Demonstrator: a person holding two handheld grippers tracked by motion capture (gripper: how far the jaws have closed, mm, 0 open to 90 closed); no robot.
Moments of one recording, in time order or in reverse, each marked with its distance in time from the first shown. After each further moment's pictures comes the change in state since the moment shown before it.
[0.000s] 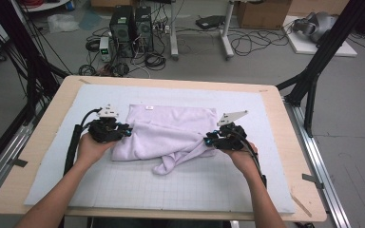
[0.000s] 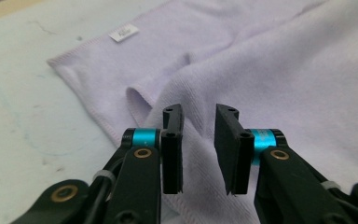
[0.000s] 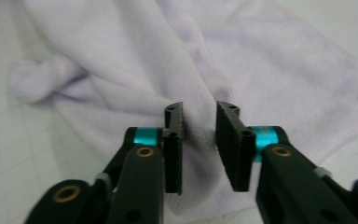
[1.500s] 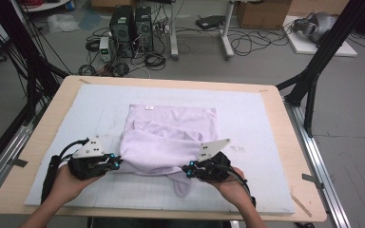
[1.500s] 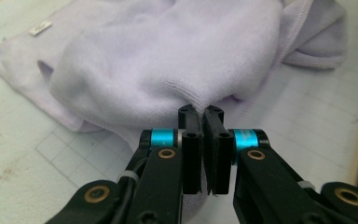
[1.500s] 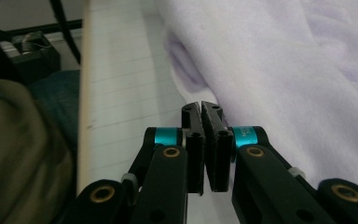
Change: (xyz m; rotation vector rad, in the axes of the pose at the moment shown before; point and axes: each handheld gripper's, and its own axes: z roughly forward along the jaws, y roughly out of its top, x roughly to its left) left arm -0.076 -0.038 -0.077 0.004 -0.152 0.198; right arm 0.106 0.000 -0.004 -0.026 0.249 -0.198
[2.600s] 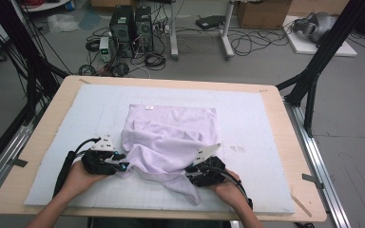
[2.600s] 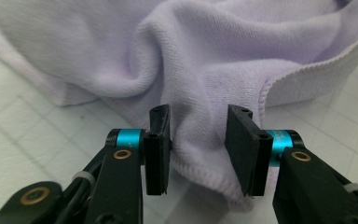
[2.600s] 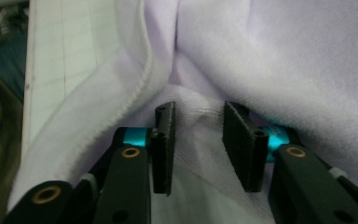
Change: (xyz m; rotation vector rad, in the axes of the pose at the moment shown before) left arm 0.032 -0.033 0.066 0.145 -0.034 -0.087; right arm -0.019 -0.035 0.041 0.109 -0.021 0.083
